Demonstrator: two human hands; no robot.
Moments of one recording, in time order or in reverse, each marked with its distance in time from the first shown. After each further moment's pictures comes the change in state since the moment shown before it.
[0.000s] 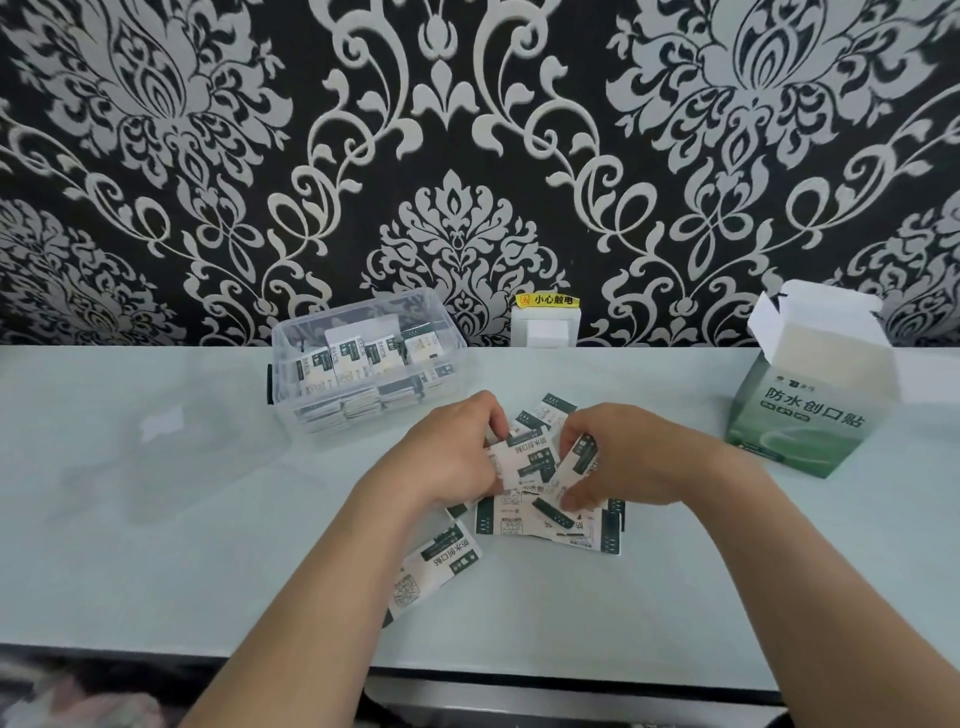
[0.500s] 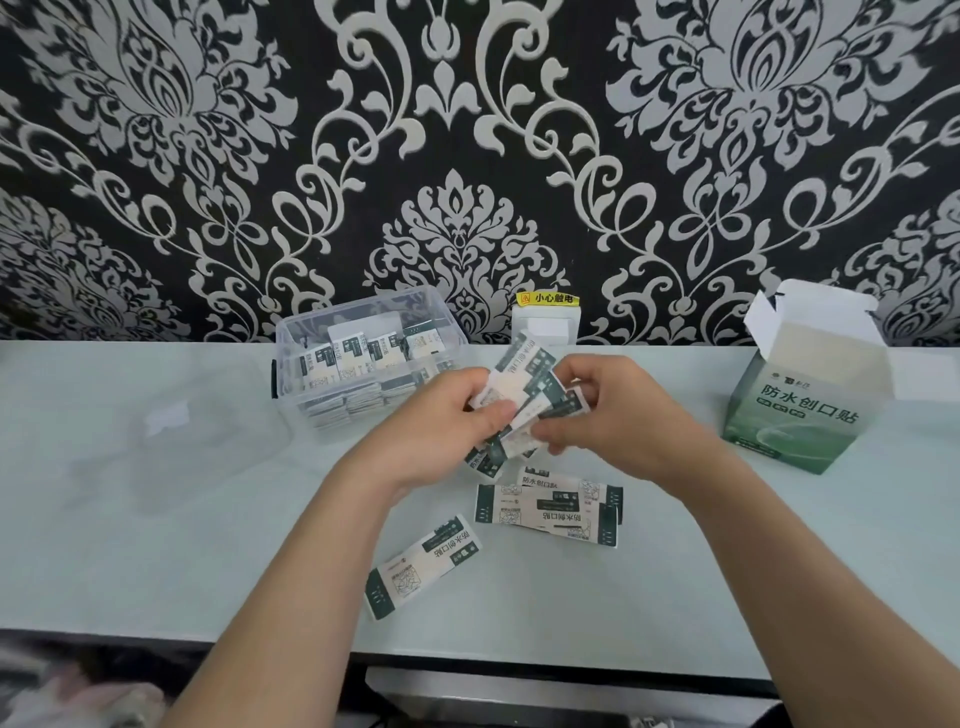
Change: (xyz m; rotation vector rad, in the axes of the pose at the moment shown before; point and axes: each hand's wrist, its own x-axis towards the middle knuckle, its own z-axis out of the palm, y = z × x) left_hand -0.015 0.001 -0.013 -0.491 0.082 0.129; right_hand -0.009 -0.020 -0.004 0.609 0.279 -0.126
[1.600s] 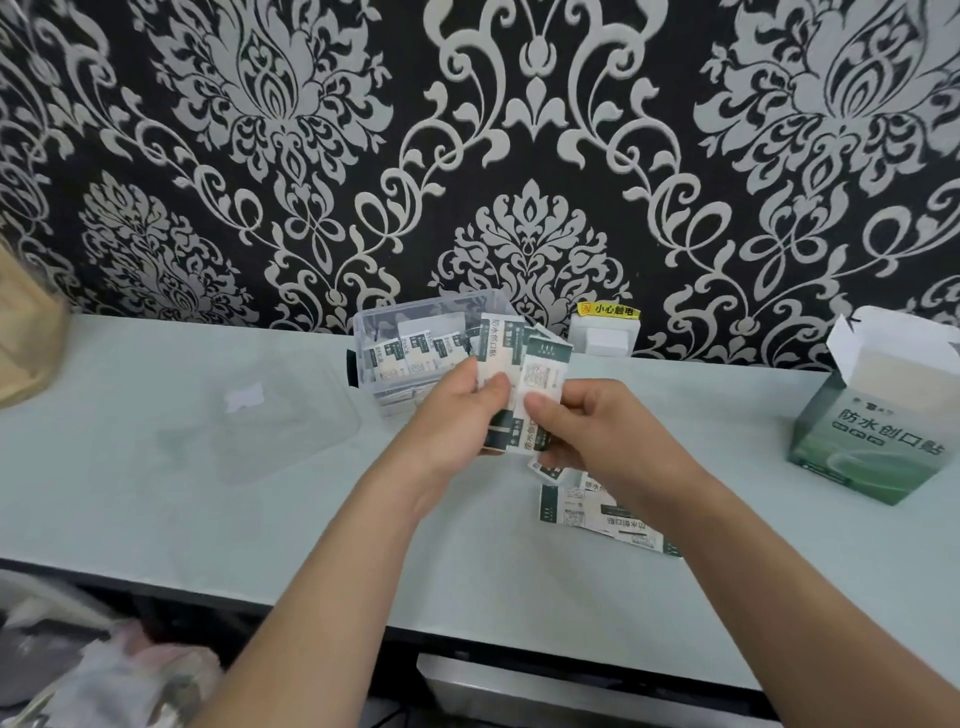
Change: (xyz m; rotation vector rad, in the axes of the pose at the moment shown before) left_hand -0.023 -0.017 -0.022 -0.425 0.242 -0.065; right_hand 0.004 -0.027 0.063 0.388 -0.067 0.019
